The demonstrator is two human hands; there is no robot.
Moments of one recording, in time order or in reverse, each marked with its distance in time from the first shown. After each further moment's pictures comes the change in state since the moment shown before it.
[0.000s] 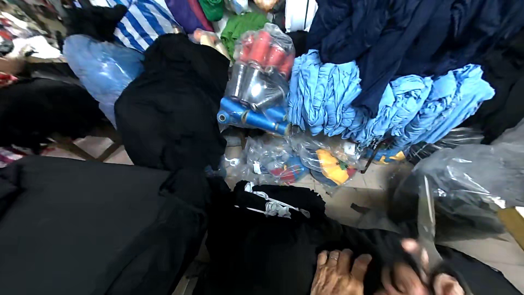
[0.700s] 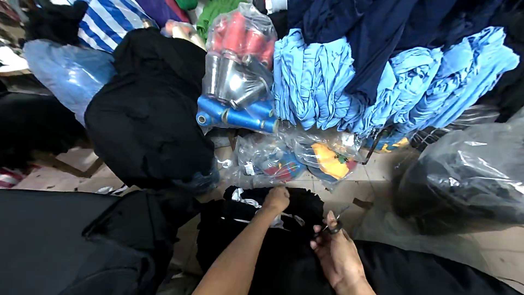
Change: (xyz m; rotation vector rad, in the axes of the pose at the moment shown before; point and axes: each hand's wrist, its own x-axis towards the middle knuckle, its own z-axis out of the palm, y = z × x) left_hand 0.187 -0.189 -0.028 0.075 -0.277 -0.597; right_hand 0.153 0.101 -0.027 0.074 0.882 0.299
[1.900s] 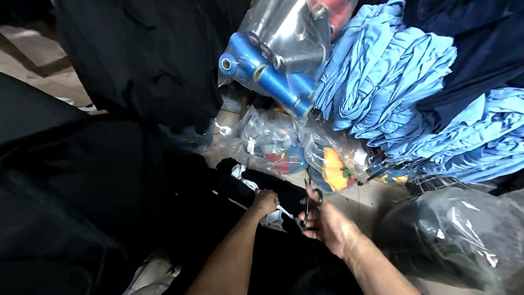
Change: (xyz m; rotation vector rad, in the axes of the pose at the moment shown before) left_hand 0.071 -0.135 0.075 -0.048 -0.085 0.062; right_hand 0.061 0.001 0.091 -0.938 -0.229 0.208
